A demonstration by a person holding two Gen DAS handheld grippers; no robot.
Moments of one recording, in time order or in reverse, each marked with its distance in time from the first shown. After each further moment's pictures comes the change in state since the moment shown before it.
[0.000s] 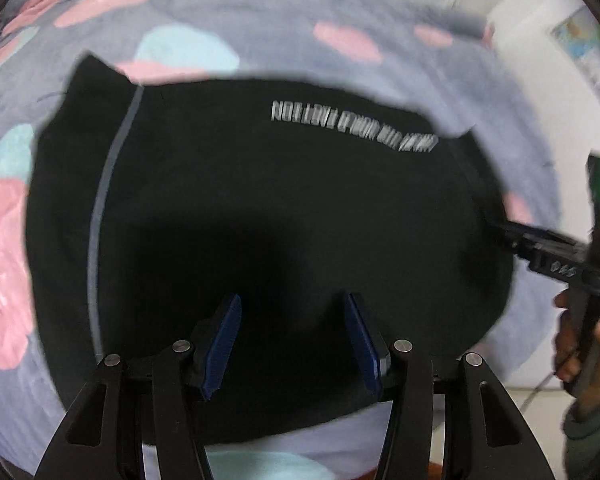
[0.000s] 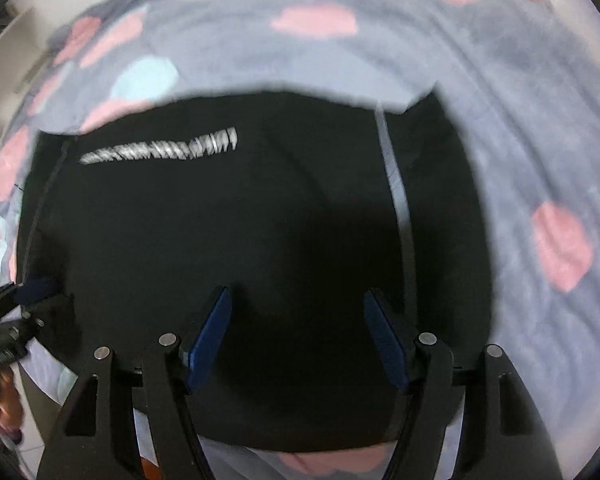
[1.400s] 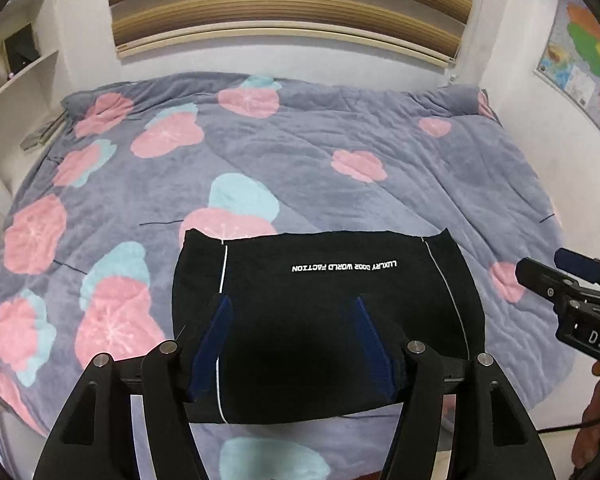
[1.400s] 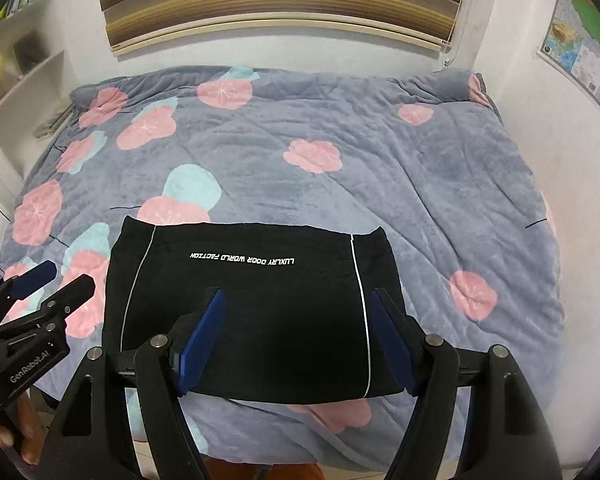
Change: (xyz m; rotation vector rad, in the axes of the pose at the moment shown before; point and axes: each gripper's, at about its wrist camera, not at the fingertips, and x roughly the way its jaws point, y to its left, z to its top) left arm -0.219 -0.059 0.006 0.022 -0.350 0.212; right arm -0.254 0.069 -0.022 -0.010 -0.334 -0.120
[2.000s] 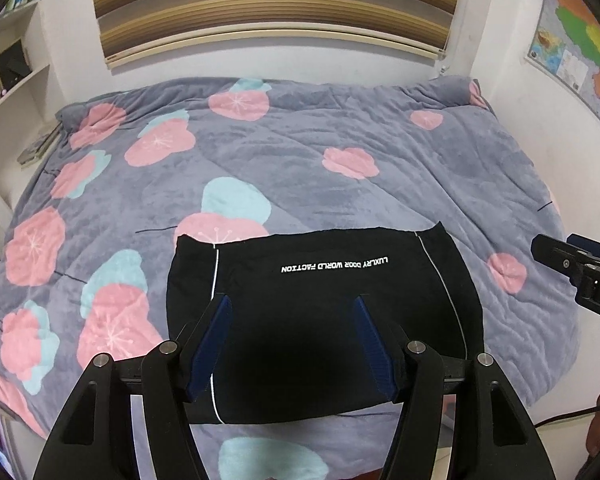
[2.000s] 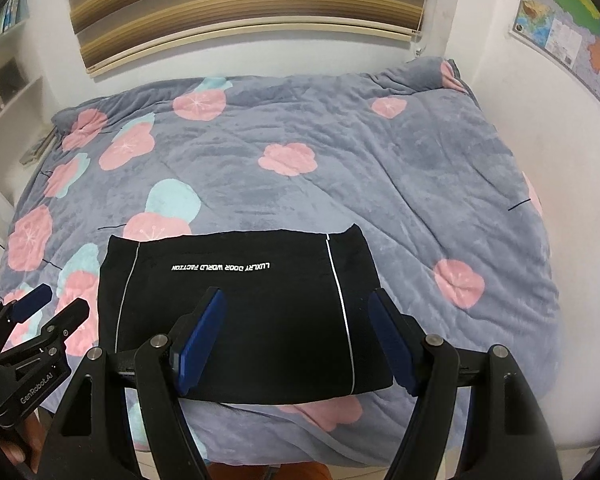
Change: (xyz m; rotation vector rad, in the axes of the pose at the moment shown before) left arm 0.000 -0.028 -0.002 0.041 0.005 0.015; right arm -0.008 -0.029 0.000 0.096 -0.006 -0.031
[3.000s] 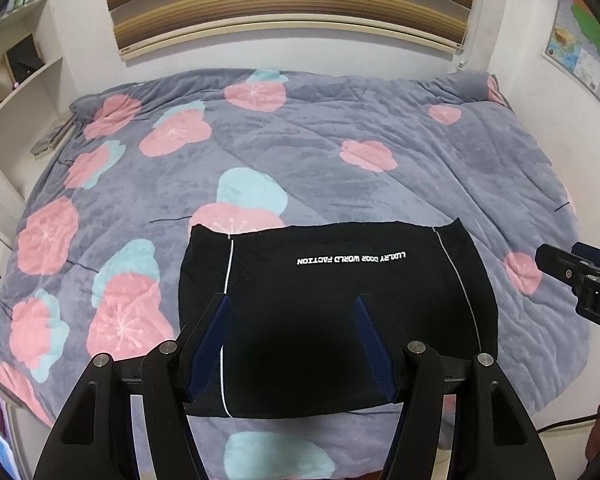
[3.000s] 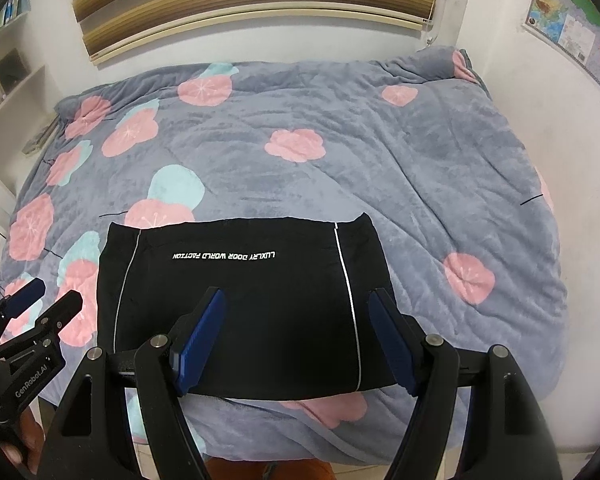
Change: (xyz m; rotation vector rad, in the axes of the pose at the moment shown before) left arm 0.008 0.004 -0.002 -0.026 0.024 0.066; right arm 0.018 0.003 -0.001 -0.016 0.046 0.024
